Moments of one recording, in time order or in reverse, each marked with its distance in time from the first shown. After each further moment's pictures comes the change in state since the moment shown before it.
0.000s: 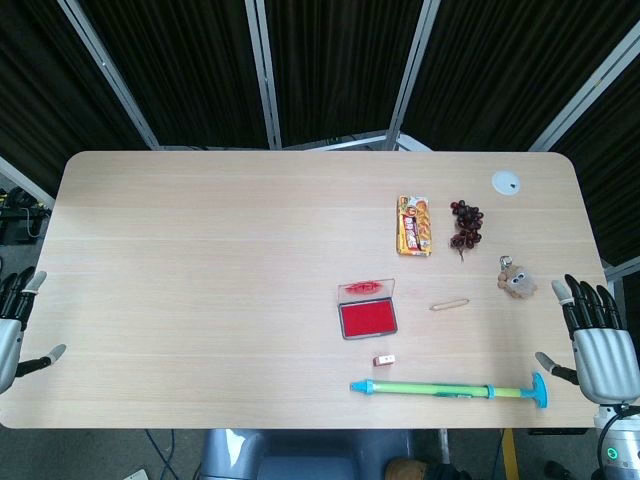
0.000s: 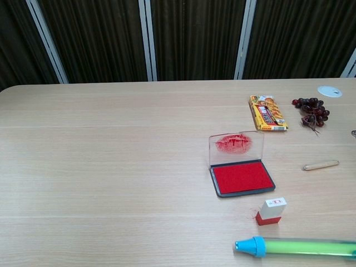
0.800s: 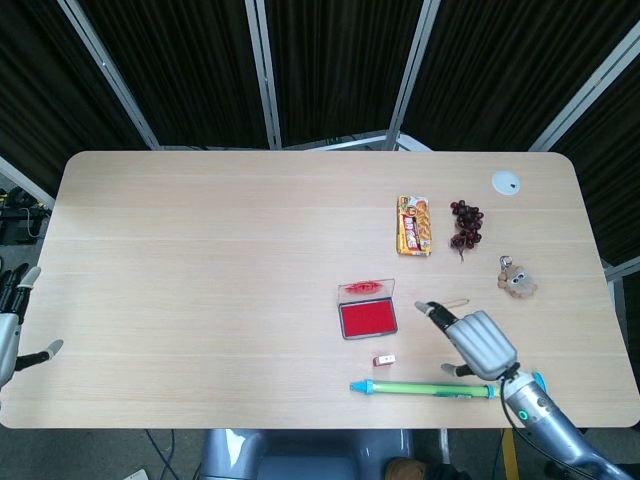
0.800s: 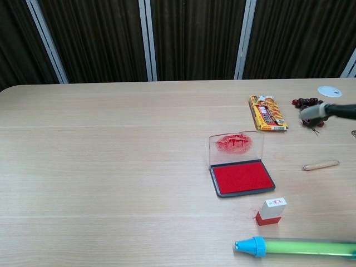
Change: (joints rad) left arm -0.013 -0.017 -0.030 -0.013 -0.085 -0.036 0.053; right arm 0.307 -0.050 -0.057 -0.073 -0.137 -0.458 -0.013
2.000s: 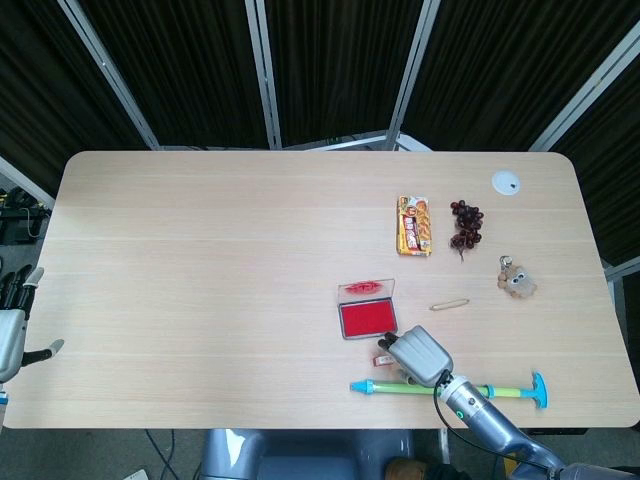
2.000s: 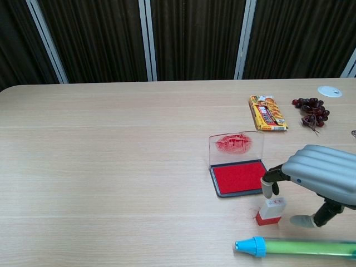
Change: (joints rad) left arm -0.026 -0.018 -0.012 -0.001 -0.092 -0.063 0.074; right arm 0.092 -0.311 -0.050 0.221 0.037 -0.084 -0.189
